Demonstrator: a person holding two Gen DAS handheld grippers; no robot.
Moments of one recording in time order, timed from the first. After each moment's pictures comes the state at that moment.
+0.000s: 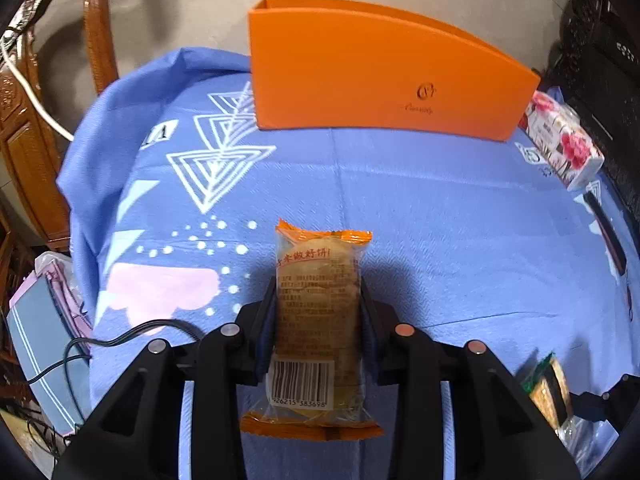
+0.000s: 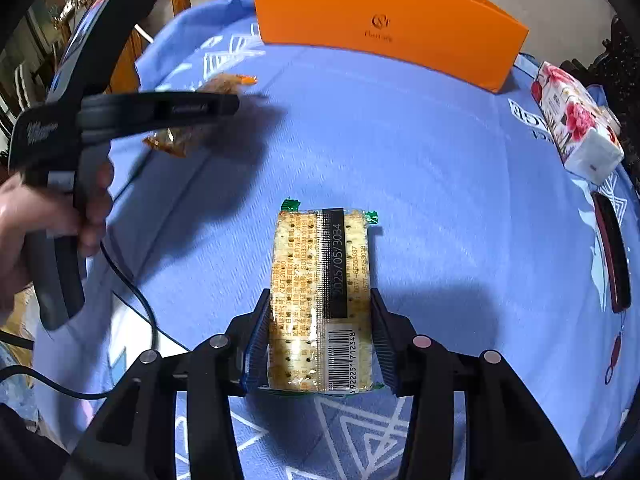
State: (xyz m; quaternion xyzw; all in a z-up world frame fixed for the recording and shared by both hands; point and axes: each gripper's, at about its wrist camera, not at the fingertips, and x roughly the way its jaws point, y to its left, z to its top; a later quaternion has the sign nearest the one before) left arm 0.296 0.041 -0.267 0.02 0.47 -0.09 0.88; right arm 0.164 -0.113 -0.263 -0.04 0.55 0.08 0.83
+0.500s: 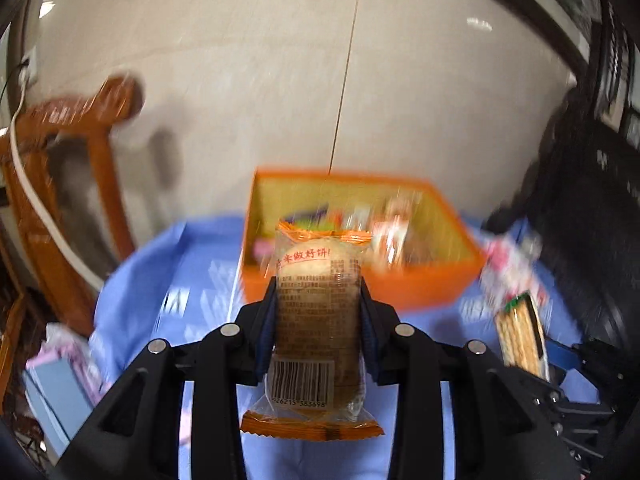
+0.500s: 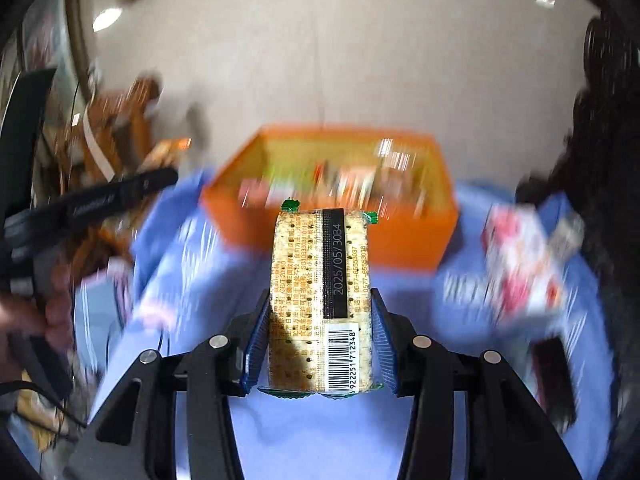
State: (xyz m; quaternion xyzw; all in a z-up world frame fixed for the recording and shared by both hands) left arm 0.361 0.016 -0.080 -0.03 0.35 -0.10 0.93; right arm 0.276 -0.195 -0.108 0.01 0.38 0.07 0.92
